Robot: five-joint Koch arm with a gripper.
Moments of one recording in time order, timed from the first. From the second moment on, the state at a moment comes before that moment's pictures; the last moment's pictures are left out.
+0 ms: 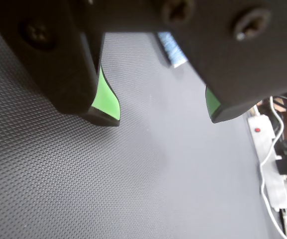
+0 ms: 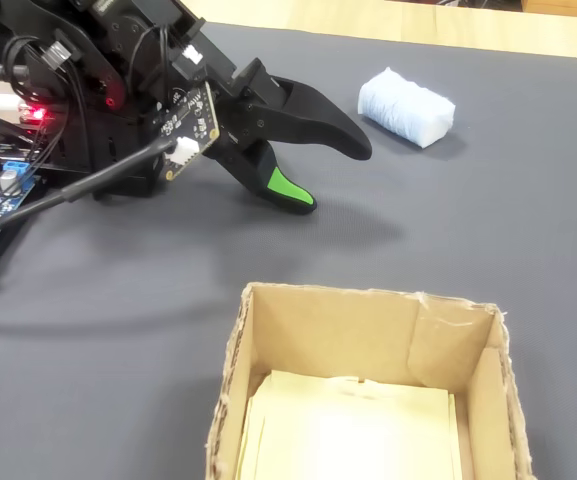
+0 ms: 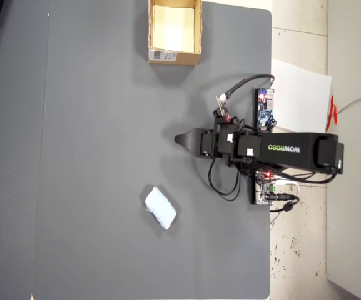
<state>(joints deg) 7.8 130.7 176.6 -4.5 97.7</state>
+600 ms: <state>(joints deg) -9.3 130.7 175.3 -4.4 104.9</state>
